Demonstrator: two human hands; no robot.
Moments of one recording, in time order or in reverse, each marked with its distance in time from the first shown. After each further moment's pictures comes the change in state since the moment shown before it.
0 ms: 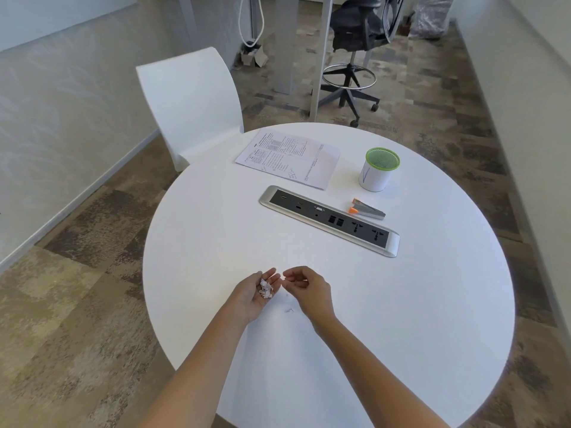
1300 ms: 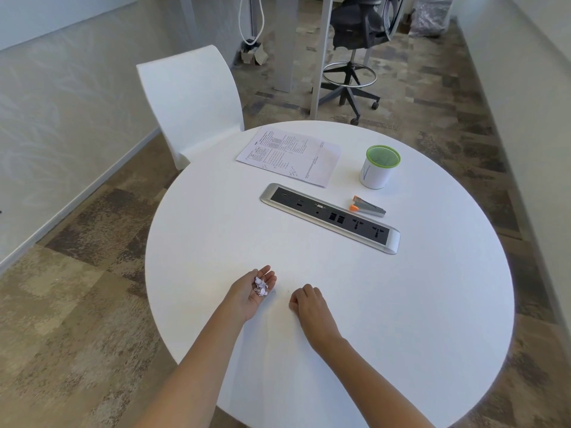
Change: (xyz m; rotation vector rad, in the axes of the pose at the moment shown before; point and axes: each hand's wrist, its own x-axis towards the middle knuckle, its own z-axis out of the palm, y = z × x) left_hand 0.002 0.002 -0.011 -0.045 -0.002 0.031; right_hand -0.004 0.066 0.002 -0.994 -0.110 -0.448
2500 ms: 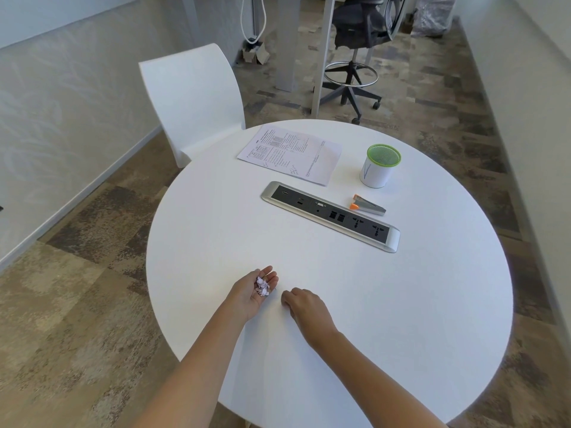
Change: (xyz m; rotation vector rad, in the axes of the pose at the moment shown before) left_hand -0.003 -0.006 0.000 0.040 0.013 0.002; right_hand 0.001 -0.008 -0.008 -0.007 0.002 -0.096
